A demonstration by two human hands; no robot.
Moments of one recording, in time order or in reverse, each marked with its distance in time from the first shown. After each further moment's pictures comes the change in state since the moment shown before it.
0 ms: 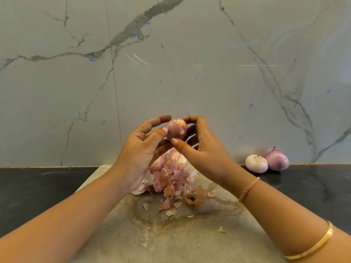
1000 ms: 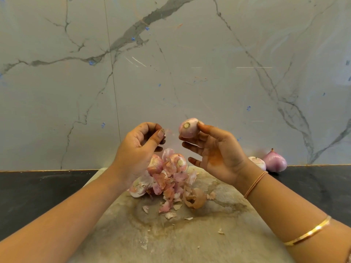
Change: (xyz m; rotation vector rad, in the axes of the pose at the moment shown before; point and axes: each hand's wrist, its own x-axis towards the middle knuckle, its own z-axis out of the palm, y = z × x) left_hand 0.006 -0.004 -0.009 0.362 0.062 0.232; right_hand 0.006 0.011 -0.019 0.837 0.013 0.544
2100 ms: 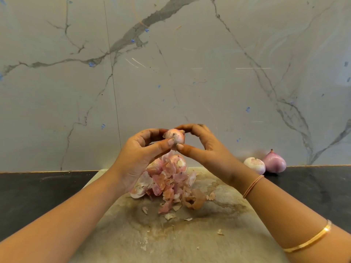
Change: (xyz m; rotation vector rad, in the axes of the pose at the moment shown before) left_hand -0.001 -0.001 -0.004 -0.229 -0.123 -0.241; right_hand -0.004 0.004 0.005 -0.906 -0.064 -0.452
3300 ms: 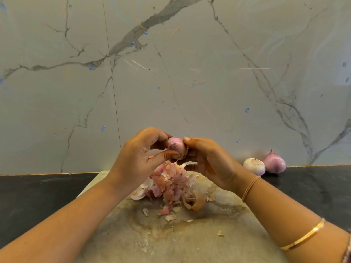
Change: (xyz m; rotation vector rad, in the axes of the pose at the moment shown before) left_hand 0.006 -0.010 -0.013 0.751 -0.067 0.688; right_hand 0.001 0.008 0.001 0.557 -0.134 0.267
